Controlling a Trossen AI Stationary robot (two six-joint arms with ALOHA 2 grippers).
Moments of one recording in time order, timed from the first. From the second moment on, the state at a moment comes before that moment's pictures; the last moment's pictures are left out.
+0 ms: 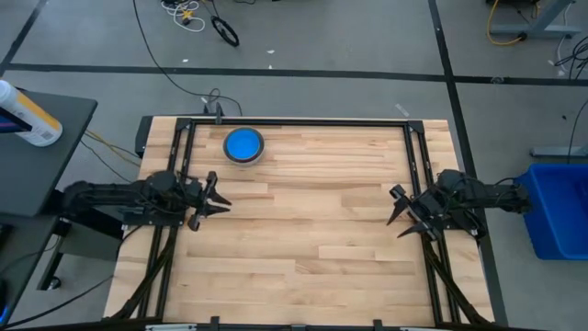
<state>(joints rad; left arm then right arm) 0.03 0.11 0.01 0.08 0.23 -0.10 0.05 0.00 0.15 -0.15 -0.63 -0.10</state>
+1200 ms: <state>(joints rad) 0.01 0.03 0.02 0.03 0.26 -0.14 0.15 0.04 0.01 0.01 0.00 -0.10</state>
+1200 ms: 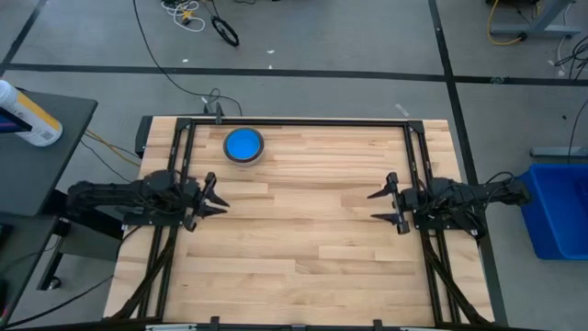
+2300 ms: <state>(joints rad) 0.01 0.00 0.04 -0.02 0.14 -0.10 0.23 0.05 0.01 0.01 -0.01 -0.07</state>
